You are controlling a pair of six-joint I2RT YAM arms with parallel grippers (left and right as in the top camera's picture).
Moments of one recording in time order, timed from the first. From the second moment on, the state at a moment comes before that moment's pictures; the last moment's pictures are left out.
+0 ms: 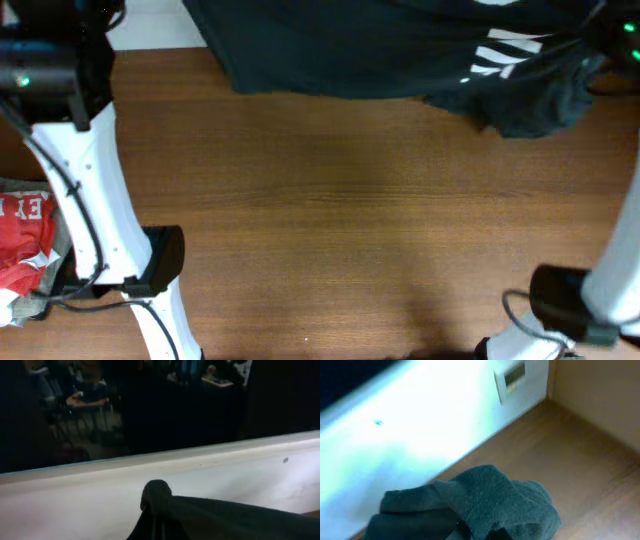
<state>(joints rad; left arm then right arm) -0.03 2.16 3.13 -1.06 0.17 0.03 -0.16 1.81 2.68 -1.42 0.20 0.46</state>
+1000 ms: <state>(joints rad) 0.08 2.10 2.79 -1.33 0.19 -0.07 -0.16 2.02 2.65 -1.55 -0.23 0.27</state>
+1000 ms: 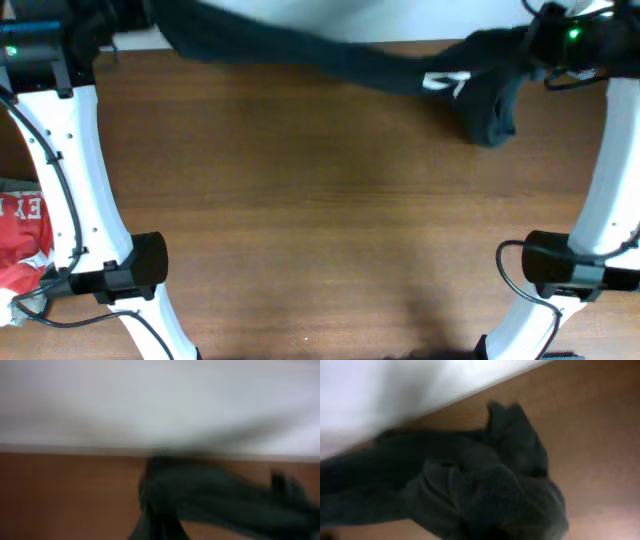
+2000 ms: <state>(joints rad) -0.07 1.50 1.00 -0.81 0.10 -0.18 -0.14 1.49 1.05 -1.16 -0.06 0.37</state>
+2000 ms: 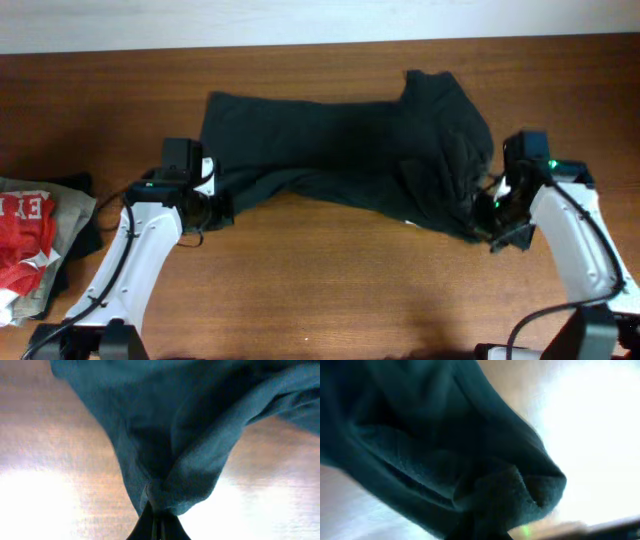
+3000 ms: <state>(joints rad) -0.07 1.49 0.87 -0.72 0.09 -0.24 0.13 1.84 1.26 -0.84 -0.21 0.37</state>
